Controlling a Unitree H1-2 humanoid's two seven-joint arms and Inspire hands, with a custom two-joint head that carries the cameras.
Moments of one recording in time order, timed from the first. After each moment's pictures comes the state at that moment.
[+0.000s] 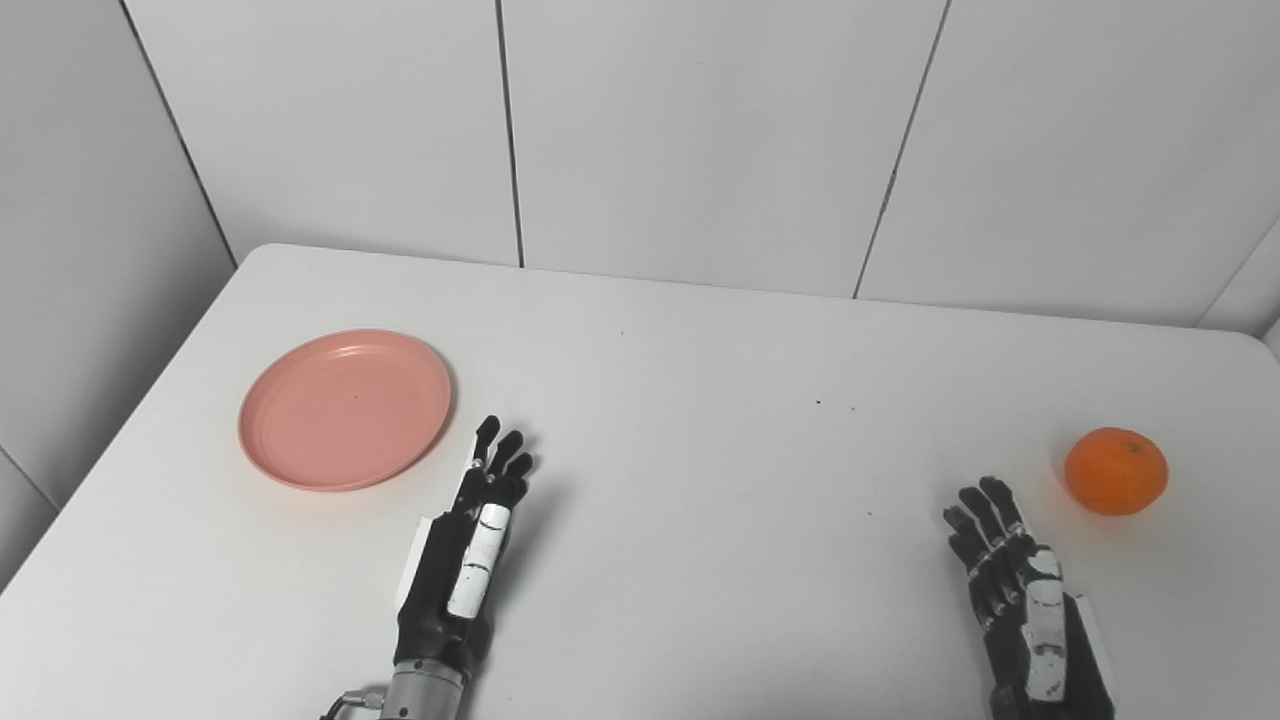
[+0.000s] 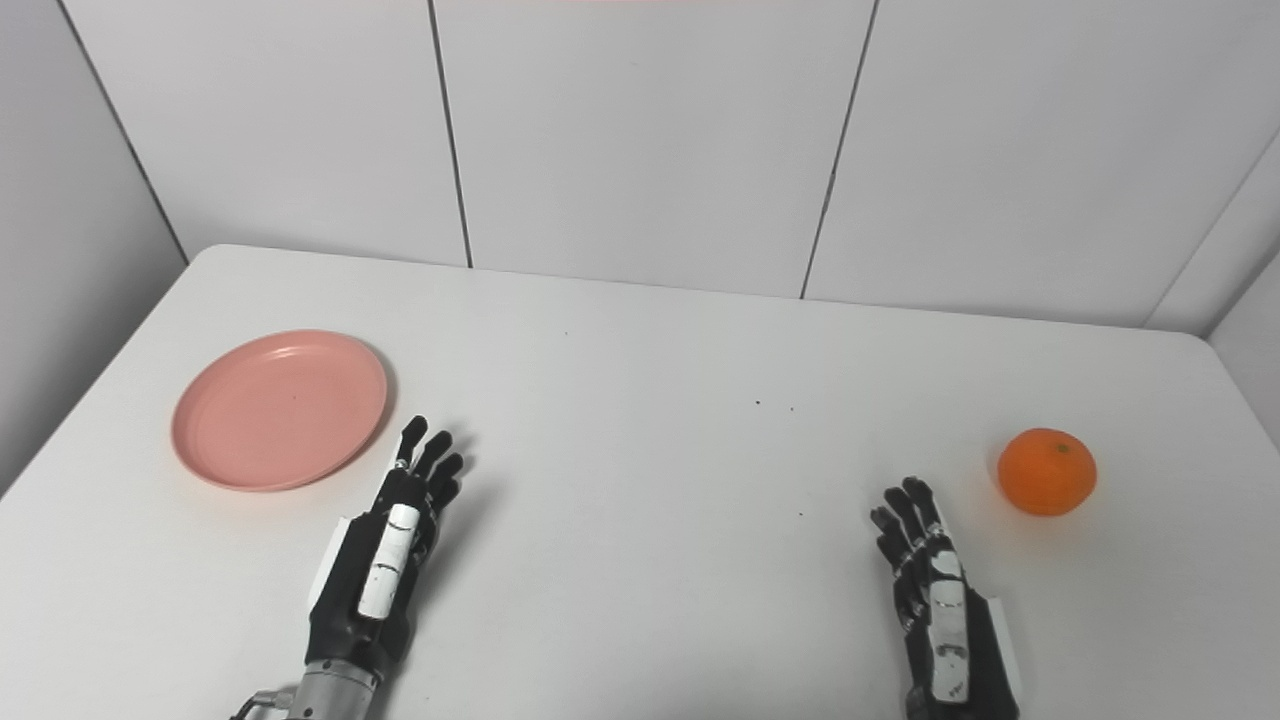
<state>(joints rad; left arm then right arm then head) 0.17 -0.04 -0.04 -0.20 -0.09 -0.04 -0.02 0.13 -0.04 -0.04 -0.15 0.20 -0.06 0.14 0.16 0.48</state>
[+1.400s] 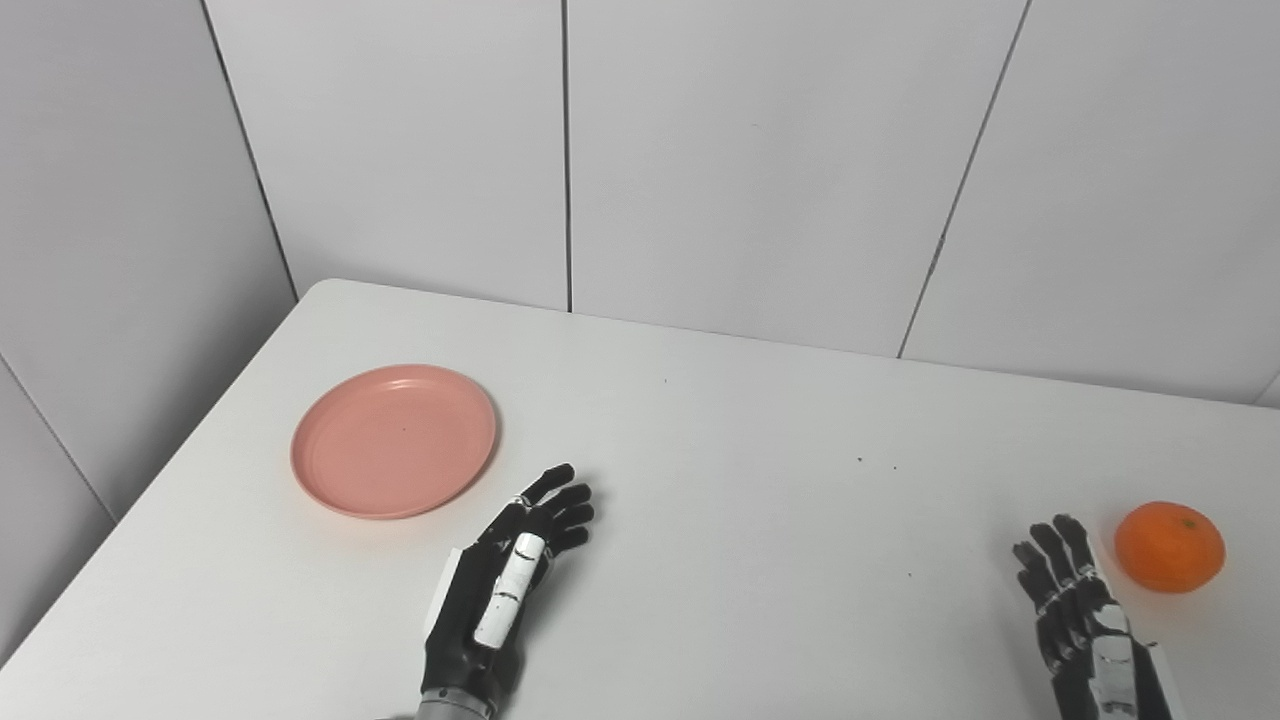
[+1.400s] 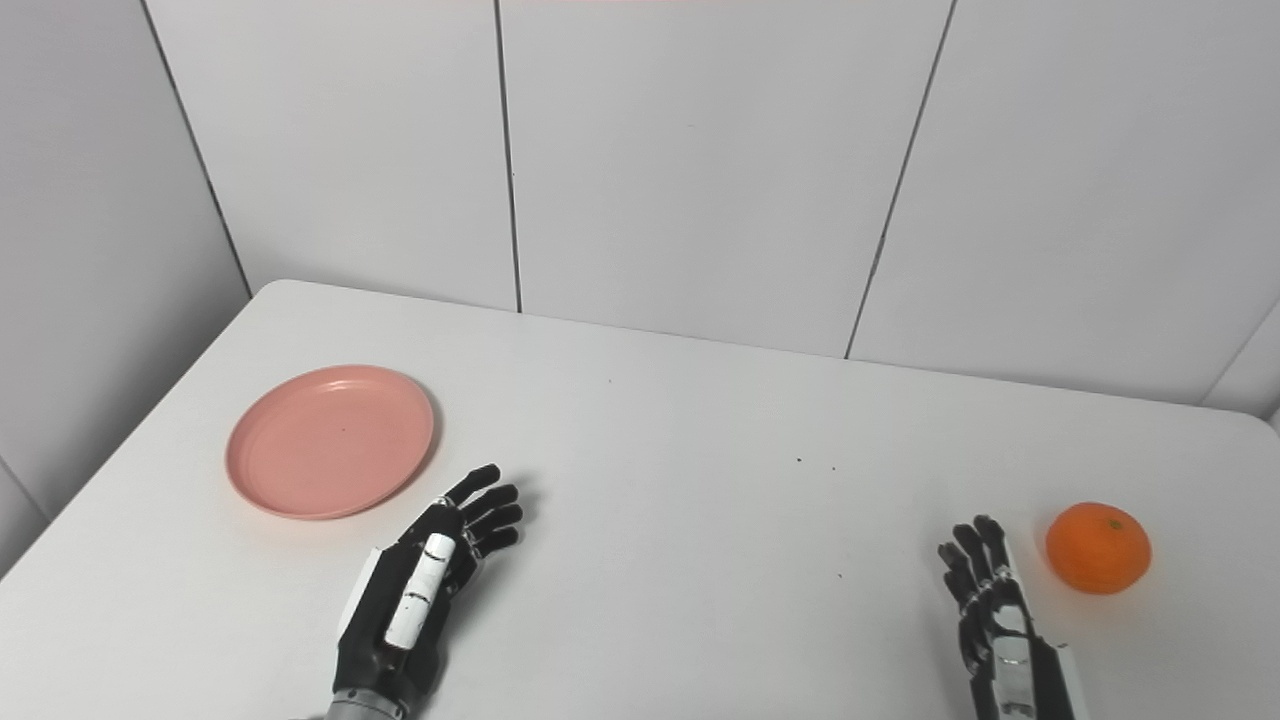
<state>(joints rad) 0.15 -0.03 -0.01 -0.20 -0.18 -0.05 -0.02 0.07 -0.11 -0.04 -0.07 0.21 -0.17 0.16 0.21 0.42</state>
